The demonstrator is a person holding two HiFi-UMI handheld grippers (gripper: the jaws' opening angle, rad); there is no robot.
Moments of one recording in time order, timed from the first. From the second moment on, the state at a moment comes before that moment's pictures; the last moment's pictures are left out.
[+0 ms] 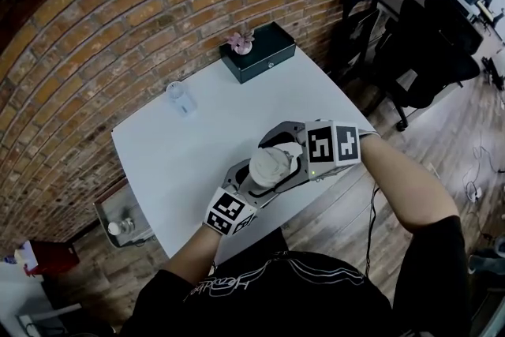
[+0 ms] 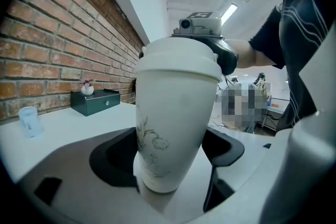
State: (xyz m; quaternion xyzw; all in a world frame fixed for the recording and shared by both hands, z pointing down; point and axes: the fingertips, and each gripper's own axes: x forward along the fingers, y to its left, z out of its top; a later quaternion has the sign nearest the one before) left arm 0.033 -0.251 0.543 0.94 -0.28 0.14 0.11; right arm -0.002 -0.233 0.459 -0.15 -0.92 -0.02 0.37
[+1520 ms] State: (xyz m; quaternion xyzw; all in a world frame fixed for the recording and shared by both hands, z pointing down) left arm 0.031 -0.252 0.546 0.94 -0.28 0.13 0.12; right arm 0.005 -0.259 0.457 0.25 -0.93 0.11 0.23
